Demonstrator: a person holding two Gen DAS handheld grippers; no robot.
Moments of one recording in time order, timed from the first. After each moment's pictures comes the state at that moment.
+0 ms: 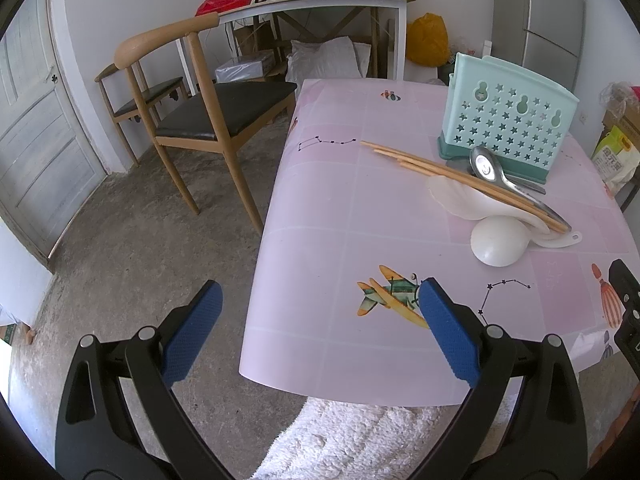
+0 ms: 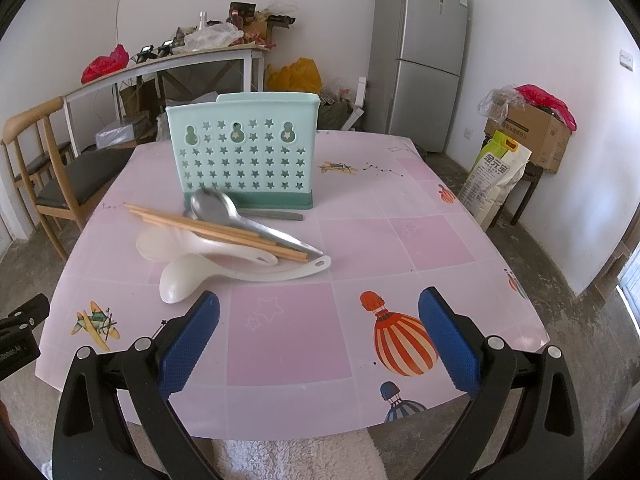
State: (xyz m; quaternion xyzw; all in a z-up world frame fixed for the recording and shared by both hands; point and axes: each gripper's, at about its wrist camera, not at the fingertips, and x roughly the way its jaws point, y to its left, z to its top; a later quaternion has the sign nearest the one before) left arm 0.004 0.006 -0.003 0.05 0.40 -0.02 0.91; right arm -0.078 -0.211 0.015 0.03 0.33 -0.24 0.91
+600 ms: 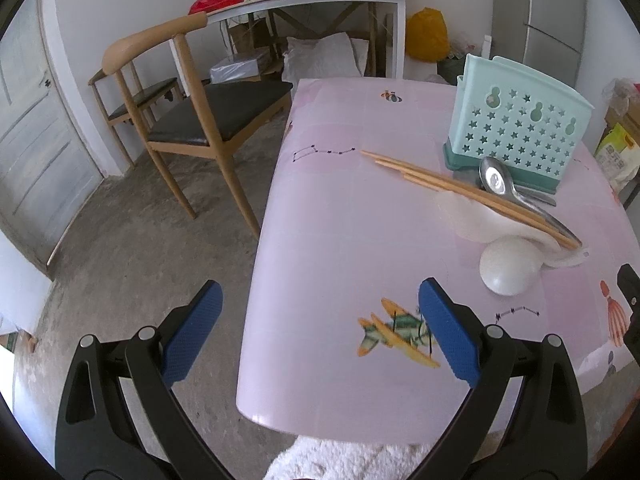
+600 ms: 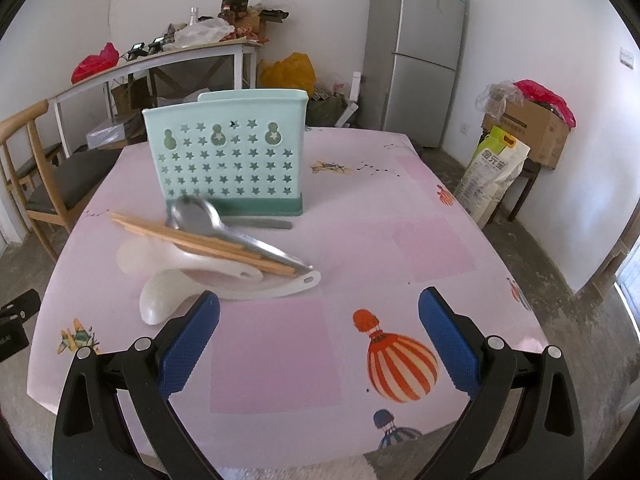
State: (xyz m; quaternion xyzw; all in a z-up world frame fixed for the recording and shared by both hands) left arm 0.032 0.003 -0.004 0.06 0.41 -0.03 0.91; right arm -0.050 -0.231 0.009 0.03 0.34 -0.25 0.91
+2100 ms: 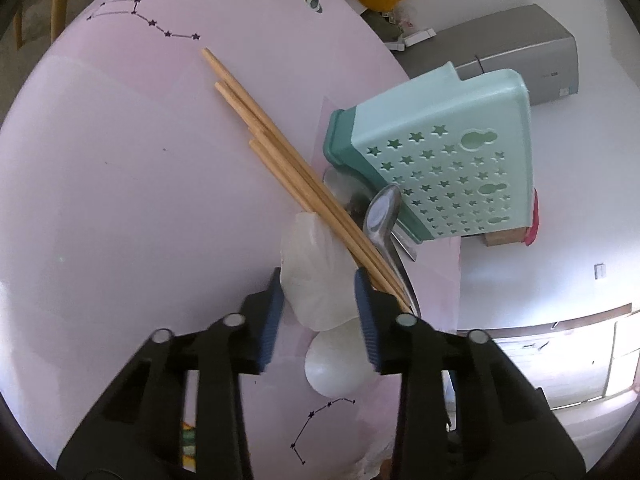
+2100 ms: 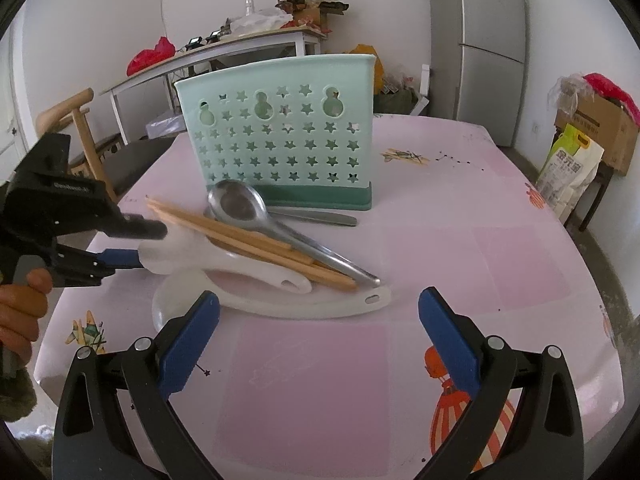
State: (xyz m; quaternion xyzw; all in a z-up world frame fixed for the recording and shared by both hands) left arm 0.163 -0.041 -0.080 -0.29 0.58 -0.27 0.71; right arm -0.011 -0.250 -0.029 0.06 0.35 -0.11 0.93
